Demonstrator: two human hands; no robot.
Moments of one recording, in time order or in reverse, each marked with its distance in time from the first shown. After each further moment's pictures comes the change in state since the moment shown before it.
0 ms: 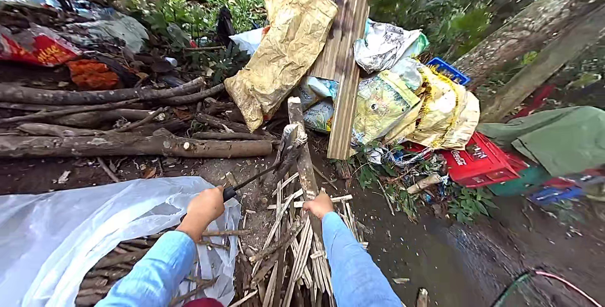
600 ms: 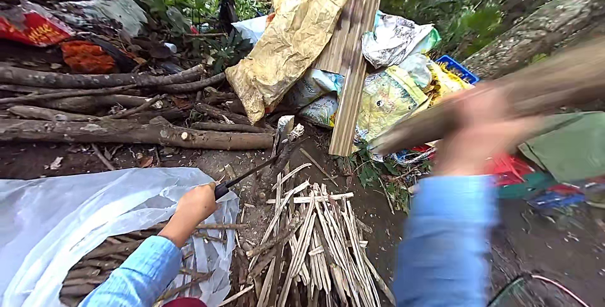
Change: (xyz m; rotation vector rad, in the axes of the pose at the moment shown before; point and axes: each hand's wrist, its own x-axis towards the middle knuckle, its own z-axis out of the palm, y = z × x) left_hand 0.006 -0.010 0.011 -0.020 -0.016 -0.026; right_hand -0.134 -0.068 -0.198 0.675 0.854 -0.968
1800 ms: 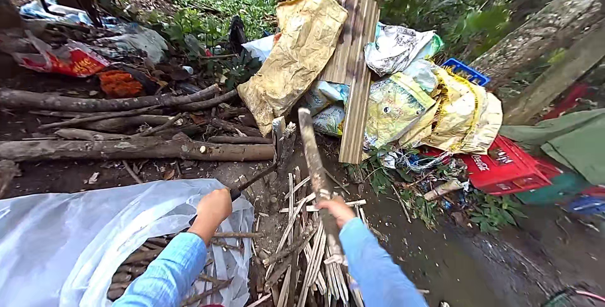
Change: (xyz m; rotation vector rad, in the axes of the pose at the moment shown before) left_hand -0.022 -0.002 -0.021 0.021 0.042 -0.075; right_hand -0.160 0.134 0.078 -0.174 -0.636 1.027
